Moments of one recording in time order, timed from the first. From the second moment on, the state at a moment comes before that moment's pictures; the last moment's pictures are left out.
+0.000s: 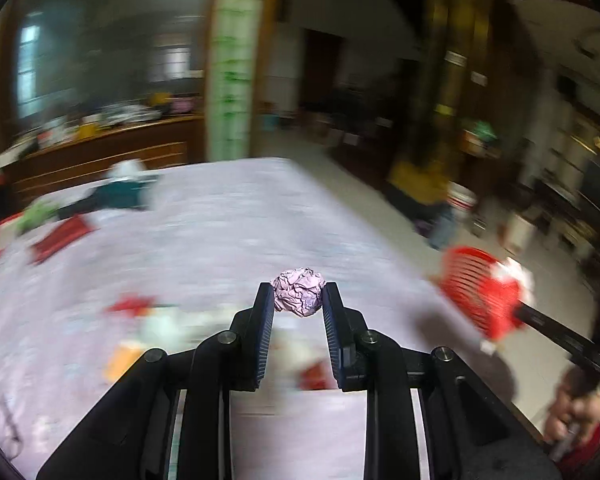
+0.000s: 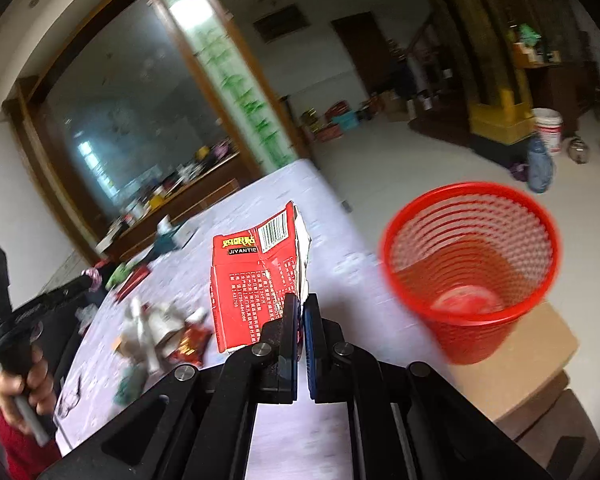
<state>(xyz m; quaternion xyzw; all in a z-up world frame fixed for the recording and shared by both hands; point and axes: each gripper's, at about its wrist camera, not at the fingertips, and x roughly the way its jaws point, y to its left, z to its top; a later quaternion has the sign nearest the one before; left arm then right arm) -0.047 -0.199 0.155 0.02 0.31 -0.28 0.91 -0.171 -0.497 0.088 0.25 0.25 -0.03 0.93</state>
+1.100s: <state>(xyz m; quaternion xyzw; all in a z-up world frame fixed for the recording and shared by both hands) -0.072 -0.405 0.113 0.03 0.36 -0.38 0.85 -0.192 -0.588 0.094 0.23 0.23 -0.17 0.93</state>
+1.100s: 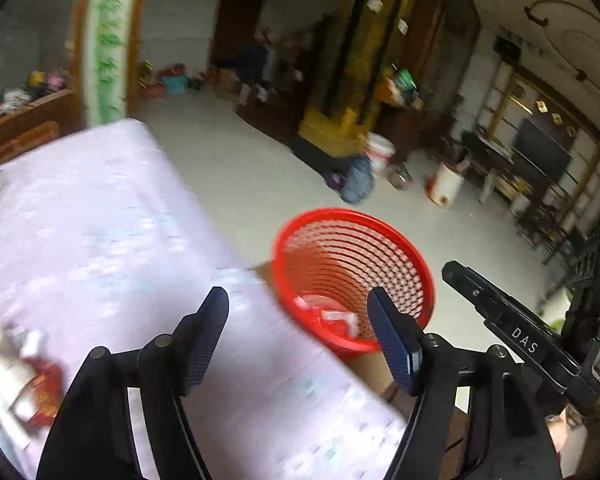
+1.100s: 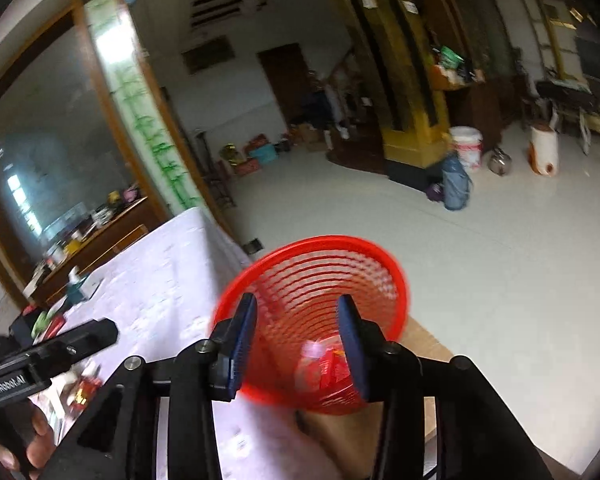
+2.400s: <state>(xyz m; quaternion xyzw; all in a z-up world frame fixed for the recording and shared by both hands) -0.038 -0.095 -0.001 -0.06 0.46 -0.11 0.88 -0.101 -0.308 0.065 0.13 0.38 0.19 0.90</state>
